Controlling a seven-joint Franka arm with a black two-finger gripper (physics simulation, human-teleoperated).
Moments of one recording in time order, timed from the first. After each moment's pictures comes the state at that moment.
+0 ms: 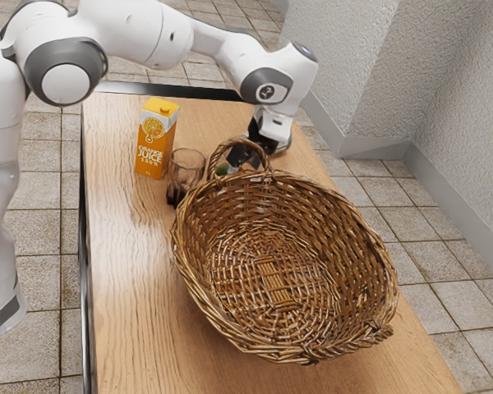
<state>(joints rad) -0.24 0.18 0.44 -1.76 0.02 1.77 1.23</state>
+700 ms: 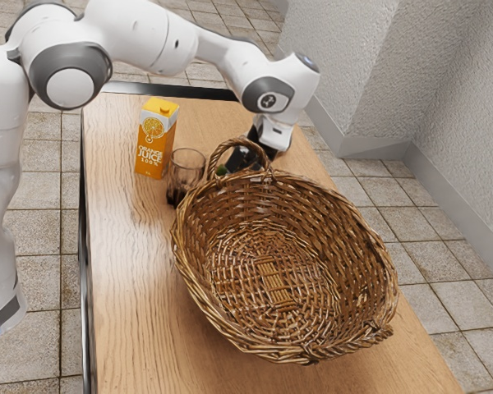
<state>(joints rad) -0.25 0.20 0.43 -1.77 0.02 1.77 1.24</state>
